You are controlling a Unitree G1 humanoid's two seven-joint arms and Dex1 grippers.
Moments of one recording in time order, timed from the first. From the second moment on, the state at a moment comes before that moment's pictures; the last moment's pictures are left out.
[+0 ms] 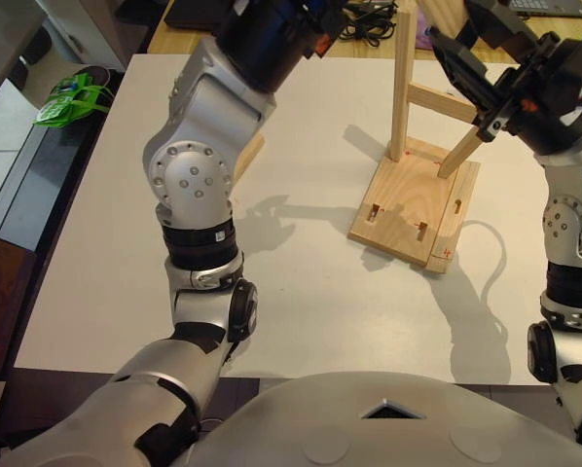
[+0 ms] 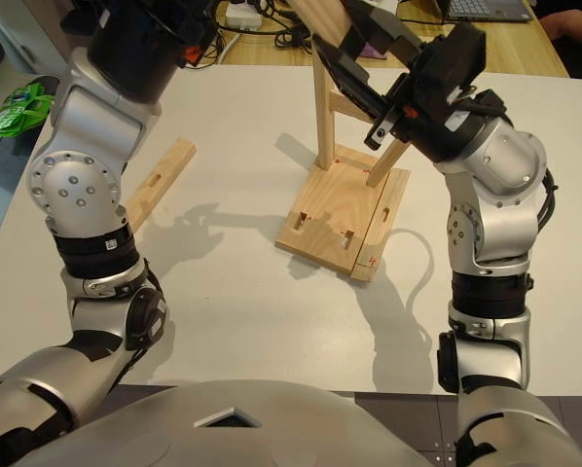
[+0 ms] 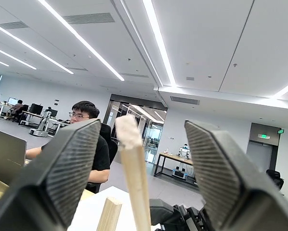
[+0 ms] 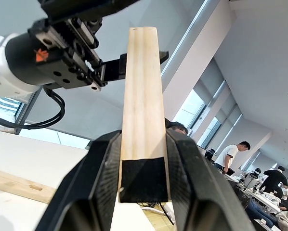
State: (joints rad) left arm -0.67 0.08 0.10 -0.23 -0.98 0.58 -0.43; right arm -0.40 -0.48 -0.02 -0.21 0.41 -0.07 0.77
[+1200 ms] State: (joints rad) left arm -0.66 0.01 0.14 -0.24 -1.13 0.63 -0.28; right arm -0.39 -0.49 0.00 -0.16 0.29 -0.17 0.78
